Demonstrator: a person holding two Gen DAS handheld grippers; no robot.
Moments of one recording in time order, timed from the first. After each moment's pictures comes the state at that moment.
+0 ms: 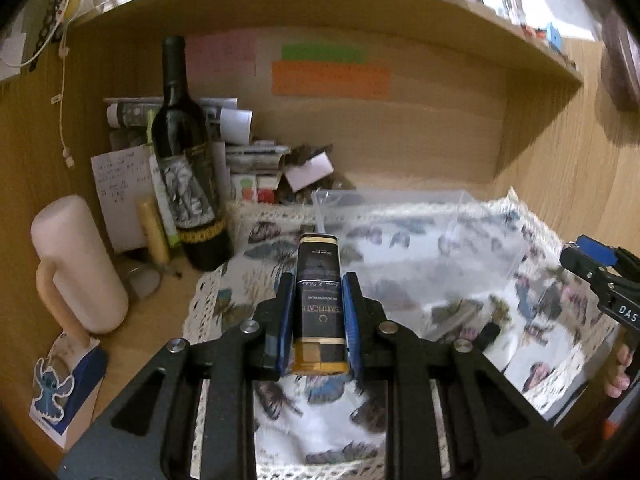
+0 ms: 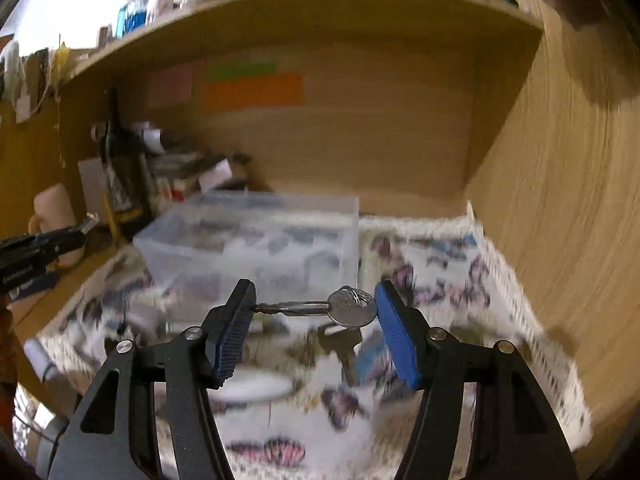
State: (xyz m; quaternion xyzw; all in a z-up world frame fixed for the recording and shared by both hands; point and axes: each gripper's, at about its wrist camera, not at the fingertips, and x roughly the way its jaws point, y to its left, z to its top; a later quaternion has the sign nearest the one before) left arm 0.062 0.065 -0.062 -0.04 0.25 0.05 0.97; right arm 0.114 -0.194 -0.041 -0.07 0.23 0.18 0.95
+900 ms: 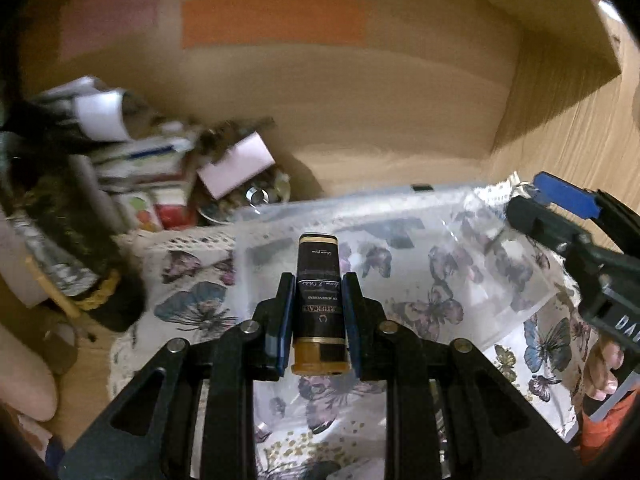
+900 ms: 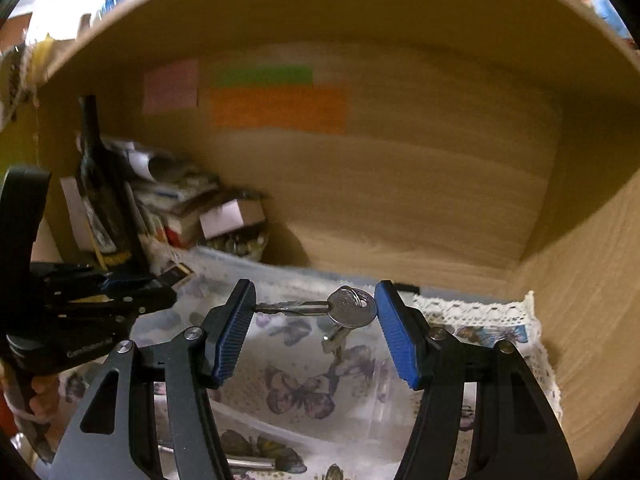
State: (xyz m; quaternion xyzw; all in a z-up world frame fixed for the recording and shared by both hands) left arm 0.220 0.051 -0.076 -0.04 0.36 -0.03 0.93; right arm 0.218 -0.115 -0.041 -0.13 0.26 0.22 0.93
